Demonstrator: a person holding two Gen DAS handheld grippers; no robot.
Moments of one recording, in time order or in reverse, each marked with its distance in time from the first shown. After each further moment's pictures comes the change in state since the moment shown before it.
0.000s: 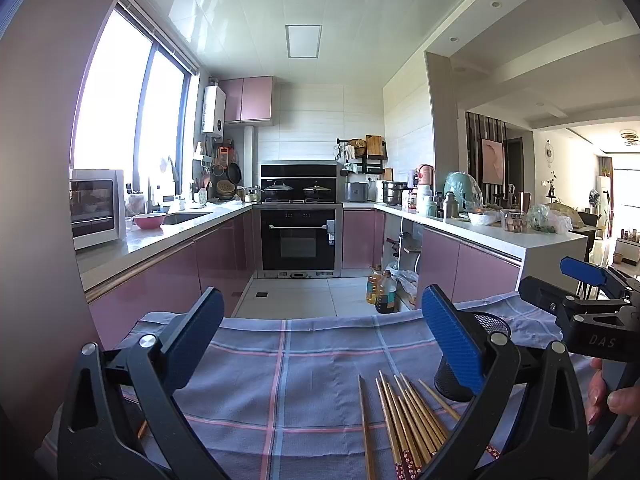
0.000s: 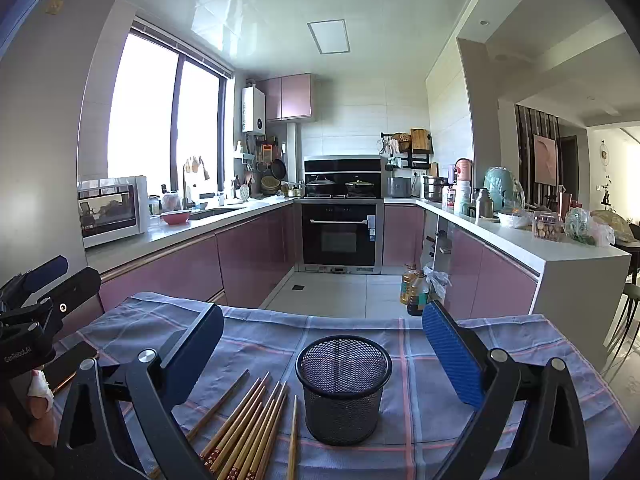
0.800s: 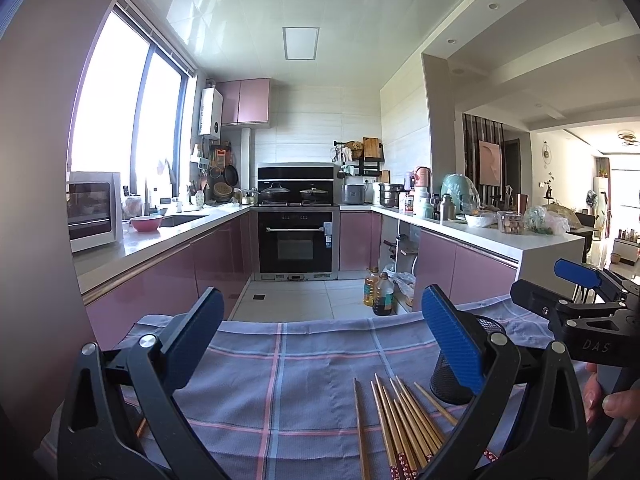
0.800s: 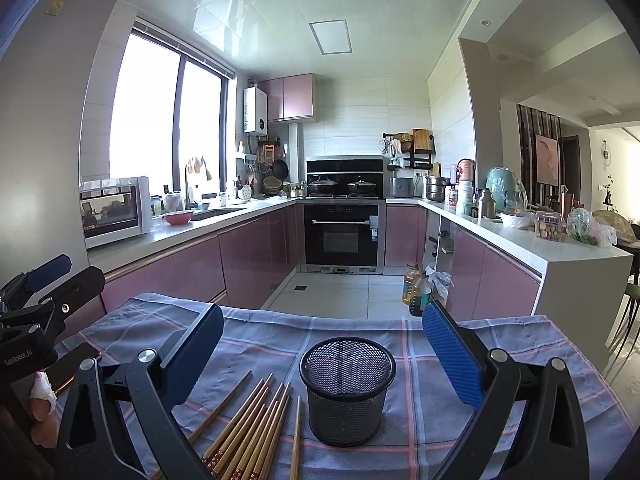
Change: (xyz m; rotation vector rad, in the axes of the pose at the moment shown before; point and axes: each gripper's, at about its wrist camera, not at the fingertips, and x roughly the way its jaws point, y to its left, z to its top) left arm 0.001 -0.005 -0.002 0.002 -0.006 -0.011; right arm 0.003 0.001 0.002 0.003 0.004 0.006
